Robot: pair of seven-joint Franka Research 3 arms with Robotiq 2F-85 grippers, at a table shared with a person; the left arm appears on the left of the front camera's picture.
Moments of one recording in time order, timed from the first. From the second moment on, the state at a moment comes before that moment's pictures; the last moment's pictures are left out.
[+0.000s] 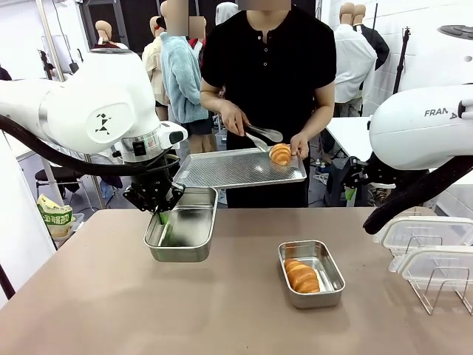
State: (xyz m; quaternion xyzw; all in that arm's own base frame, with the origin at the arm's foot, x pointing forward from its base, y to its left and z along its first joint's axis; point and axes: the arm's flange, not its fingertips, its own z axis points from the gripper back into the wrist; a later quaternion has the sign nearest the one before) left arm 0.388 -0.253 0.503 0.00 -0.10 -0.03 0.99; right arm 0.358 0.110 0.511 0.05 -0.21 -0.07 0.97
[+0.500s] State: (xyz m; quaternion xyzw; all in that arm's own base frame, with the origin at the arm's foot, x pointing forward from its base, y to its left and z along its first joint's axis) left arm 0.388 -0.253 0.503 0.00 -0.10 -0.03 0.99; right arm 0.358 0.110 0.511 0.05 -0.21 -0.07 0.97
